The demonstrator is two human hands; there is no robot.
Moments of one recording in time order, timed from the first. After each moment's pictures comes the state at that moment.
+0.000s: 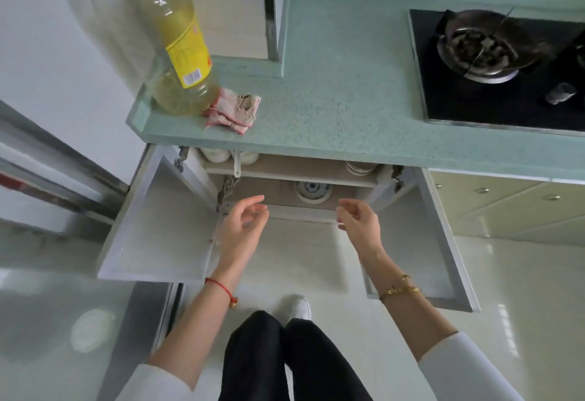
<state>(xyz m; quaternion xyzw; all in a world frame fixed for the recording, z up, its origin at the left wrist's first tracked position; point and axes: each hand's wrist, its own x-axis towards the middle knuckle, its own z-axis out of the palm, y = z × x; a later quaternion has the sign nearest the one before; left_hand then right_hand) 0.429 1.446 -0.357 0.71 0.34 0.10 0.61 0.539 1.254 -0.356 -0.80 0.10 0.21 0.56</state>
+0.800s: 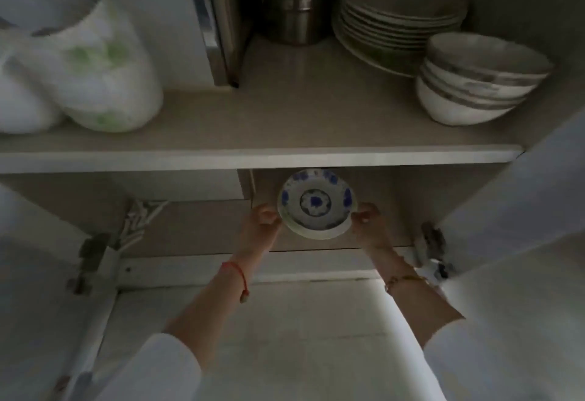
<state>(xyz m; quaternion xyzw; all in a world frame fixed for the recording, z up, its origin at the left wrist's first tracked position) 0.729 1.525 -0.978 0.77 0.30 -0.01 0.56 0.805 1.321 -0.992 -0.87 0.07 0.10 0.47</state>
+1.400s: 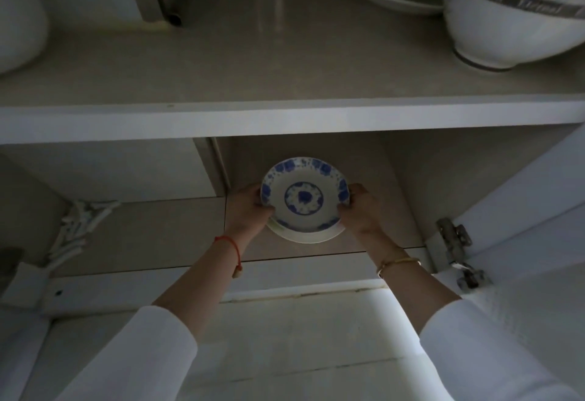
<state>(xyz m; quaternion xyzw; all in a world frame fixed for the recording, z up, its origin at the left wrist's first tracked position) 0.808 1.532 -1.054 0.86 0.23 0.00 0.45 0.866 1.328 -1.059 -0.92 0.00 0.05 0.39</state>
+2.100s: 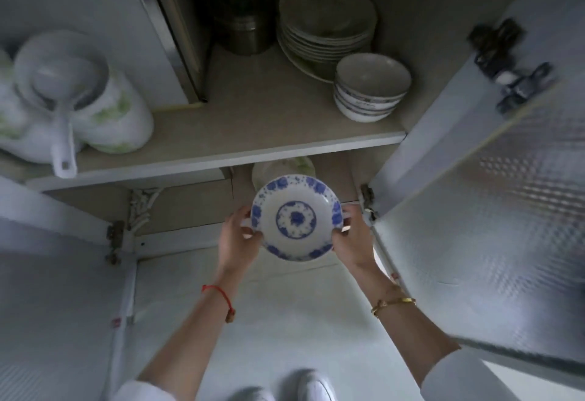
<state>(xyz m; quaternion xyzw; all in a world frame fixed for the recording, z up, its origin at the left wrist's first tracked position) 0.617 1.471 -0.822 0.82 0.28 -0.04 0.51 0.657 1.271 -0.821 -0.86 0.12 0.12 0.49</state>
